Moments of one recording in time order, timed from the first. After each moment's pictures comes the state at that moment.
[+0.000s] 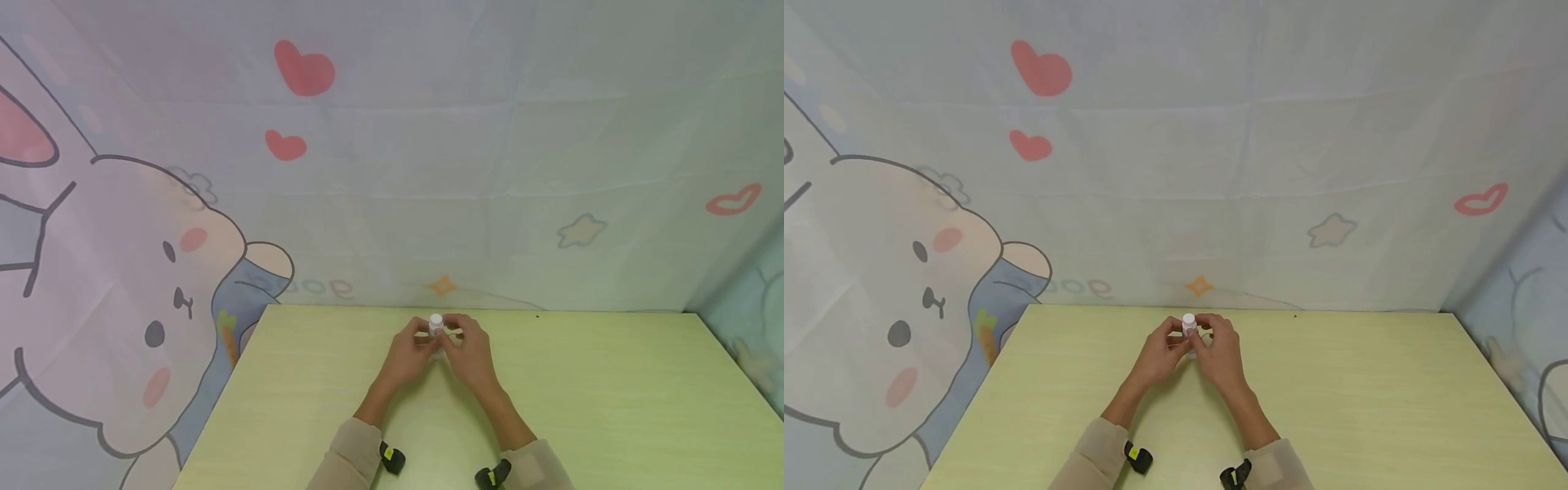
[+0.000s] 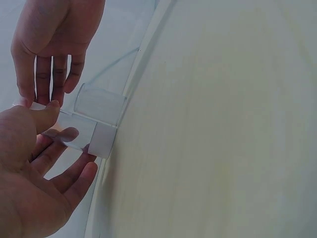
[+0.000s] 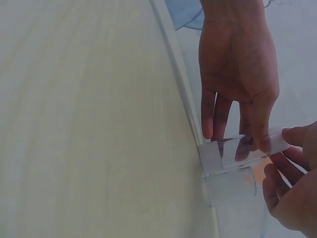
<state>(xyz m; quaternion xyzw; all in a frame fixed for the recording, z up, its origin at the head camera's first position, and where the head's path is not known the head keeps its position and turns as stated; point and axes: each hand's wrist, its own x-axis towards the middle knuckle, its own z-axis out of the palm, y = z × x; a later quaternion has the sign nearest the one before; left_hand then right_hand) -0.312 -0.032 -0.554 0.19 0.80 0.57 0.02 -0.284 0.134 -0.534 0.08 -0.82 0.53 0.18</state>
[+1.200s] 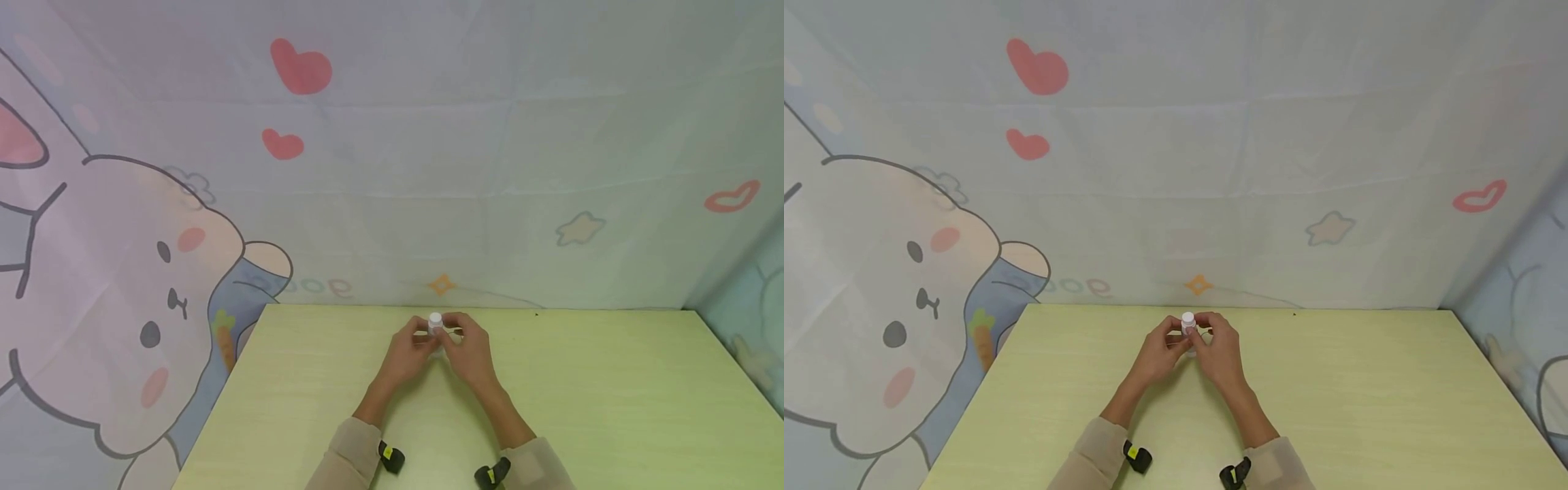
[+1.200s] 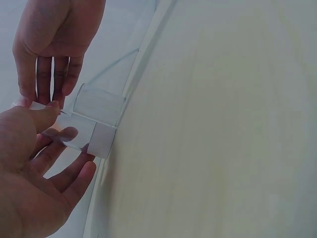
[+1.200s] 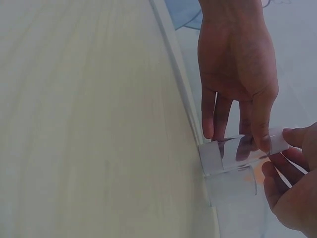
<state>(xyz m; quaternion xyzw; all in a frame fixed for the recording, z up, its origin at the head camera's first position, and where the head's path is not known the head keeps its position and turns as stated) -0.313 -0.033 -0.556 0.18 0.80 0.58 0.02 -0.286 0.131 -0.536 0.09 -0.81 0.55 0.20</state>
